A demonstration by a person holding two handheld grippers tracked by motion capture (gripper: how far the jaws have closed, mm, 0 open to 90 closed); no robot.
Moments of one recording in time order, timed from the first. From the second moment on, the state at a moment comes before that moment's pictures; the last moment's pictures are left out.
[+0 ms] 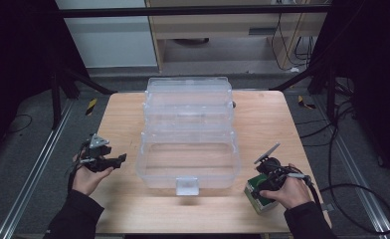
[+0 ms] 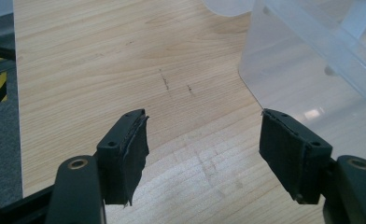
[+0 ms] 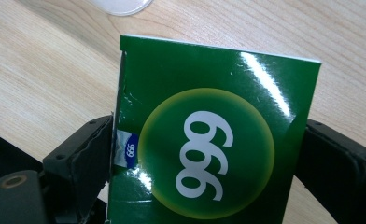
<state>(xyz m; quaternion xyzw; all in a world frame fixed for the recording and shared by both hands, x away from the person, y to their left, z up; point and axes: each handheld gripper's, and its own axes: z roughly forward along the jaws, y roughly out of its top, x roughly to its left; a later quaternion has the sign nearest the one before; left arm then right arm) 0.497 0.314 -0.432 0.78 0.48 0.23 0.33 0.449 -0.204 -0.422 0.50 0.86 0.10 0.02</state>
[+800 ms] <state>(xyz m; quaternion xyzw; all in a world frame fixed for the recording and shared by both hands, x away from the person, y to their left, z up) 0.498 0.313 -0.435 0.79 0.48 0.22 0.32 0.451 -0.202 -0.419 0.50 0.86 0.08 0.02</state>
